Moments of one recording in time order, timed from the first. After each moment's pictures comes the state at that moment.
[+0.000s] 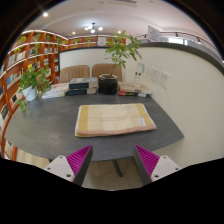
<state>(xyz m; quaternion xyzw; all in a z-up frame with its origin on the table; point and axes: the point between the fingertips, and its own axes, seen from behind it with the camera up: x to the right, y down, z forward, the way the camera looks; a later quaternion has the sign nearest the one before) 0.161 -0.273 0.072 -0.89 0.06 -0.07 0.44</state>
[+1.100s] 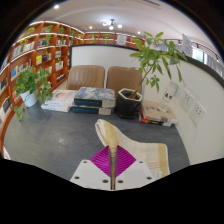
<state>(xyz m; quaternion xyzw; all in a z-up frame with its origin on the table) 0.121 -0.057 0.102 -0.90 -0.03 -0.05 0.43</state>
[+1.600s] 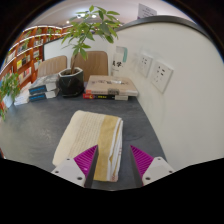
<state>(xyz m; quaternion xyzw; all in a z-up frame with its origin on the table) 0.364 -0.105 0.039 -0.92 0.06 -0.08 0.37</state>
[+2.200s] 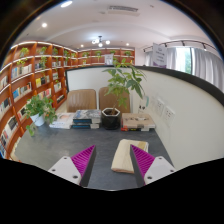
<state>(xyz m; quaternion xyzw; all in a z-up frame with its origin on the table) 0.200 -0.171 0.238 -0.87 0.02 -0.01 0.50</state>
